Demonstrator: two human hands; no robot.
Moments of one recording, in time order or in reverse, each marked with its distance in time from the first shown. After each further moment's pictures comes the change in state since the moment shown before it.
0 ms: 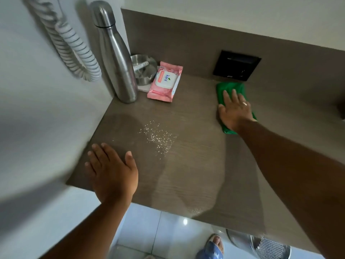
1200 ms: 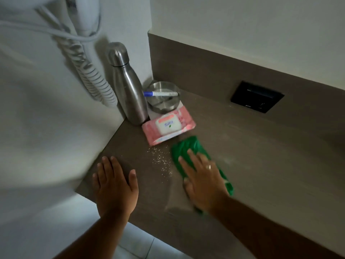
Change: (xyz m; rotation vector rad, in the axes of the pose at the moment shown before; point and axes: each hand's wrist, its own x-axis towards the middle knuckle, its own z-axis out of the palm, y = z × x) left_hand 0.002 0.009 -0.016 0.080 -0.096 -0.042; right_hand -0.123 -0.077 -0.001 -0.020 -0.161 -0.606
